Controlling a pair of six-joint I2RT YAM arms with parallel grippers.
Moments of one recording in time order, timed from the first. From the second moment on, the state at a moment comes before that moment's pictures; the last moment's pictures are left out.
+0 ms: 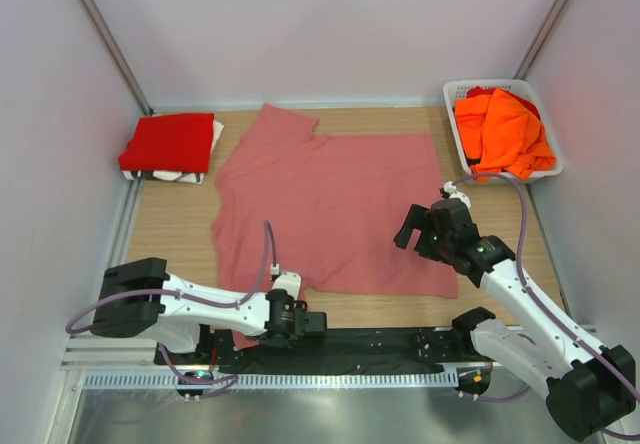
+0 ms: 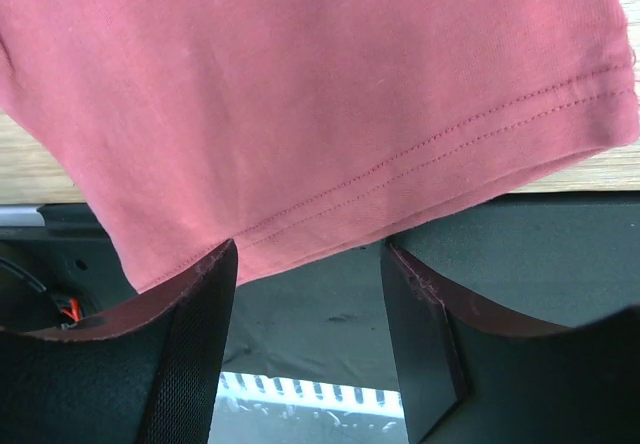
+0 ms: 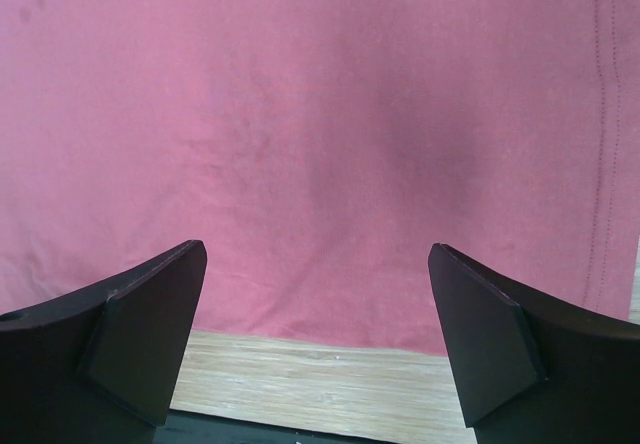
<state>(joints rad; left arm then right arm) -1.53 1.43 0.75 -1.01 -0.38 -1.39 0.40 0.86 0.61 -0.58 0.08 0.68</state>
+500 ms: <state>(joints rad) -1.53 1.42 0.72 -0.95 -0.39 -1.35 0.40 0.89 0.61 -0.59 0.08 0.68</state>
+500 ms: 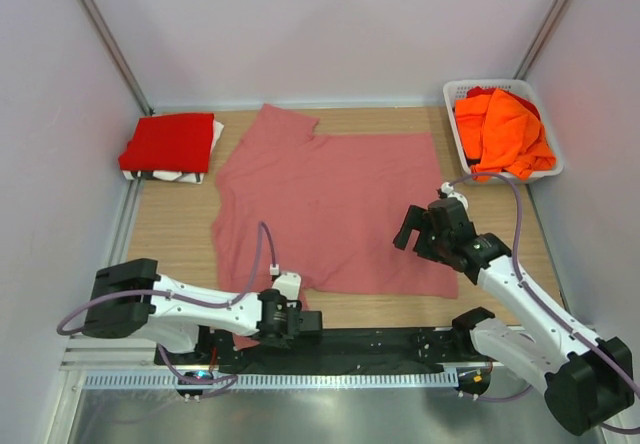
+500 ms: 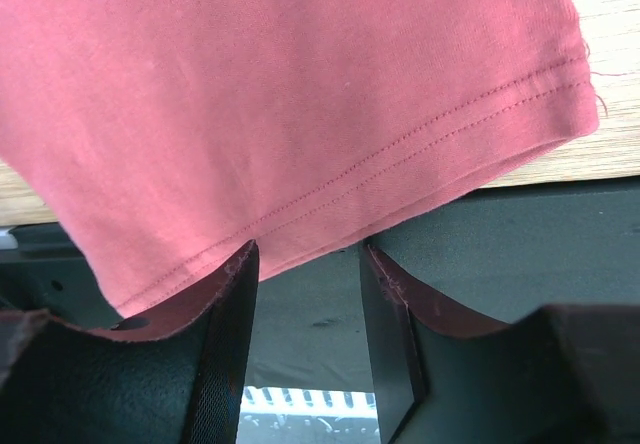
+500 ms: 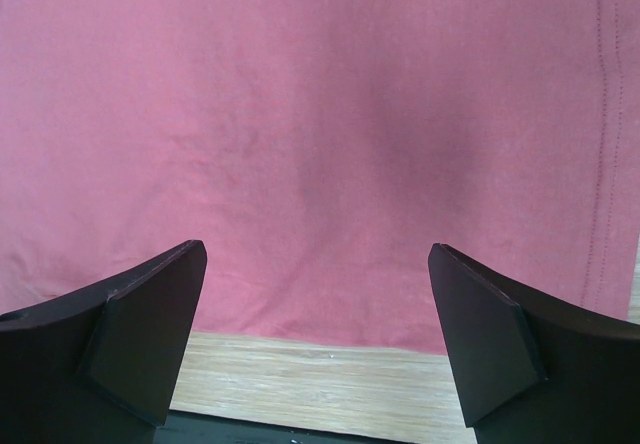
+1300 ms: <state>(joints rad) -1.48 1.04 0.47 -0.82 -0.37 -1.51 0.41 0.94 0.61 -0.59 0.08 0.68</state>
